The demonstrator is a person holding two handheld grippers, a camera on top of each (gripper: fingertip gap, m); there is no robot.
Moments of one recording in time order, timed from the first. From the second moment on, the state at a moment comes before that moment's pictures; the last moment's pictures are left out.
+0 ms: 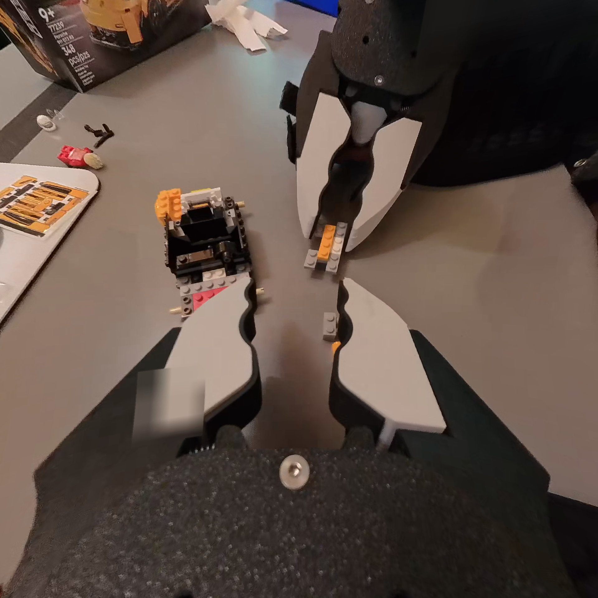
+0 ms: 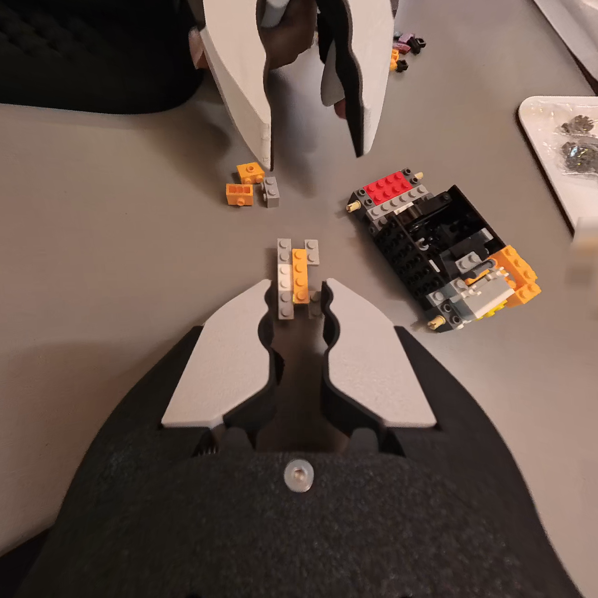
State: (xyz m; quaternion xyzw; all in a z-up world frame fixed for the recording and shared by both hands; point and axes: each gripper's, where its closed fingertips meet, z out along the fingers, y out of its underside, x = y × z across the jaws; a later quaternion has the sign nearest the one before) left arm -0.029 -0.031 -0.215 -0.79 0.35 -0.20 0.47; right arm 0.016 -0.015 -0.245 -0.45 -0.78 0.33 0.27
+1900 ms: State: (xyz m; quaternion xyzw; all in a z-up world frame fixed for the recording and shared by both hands) left arm -0.007 -0.031 -0.250 -0.82 0.42 -0.15 0.36; right arm 0.041 -0.023 -0.235 -0.48 -0.79 0.29 0.24
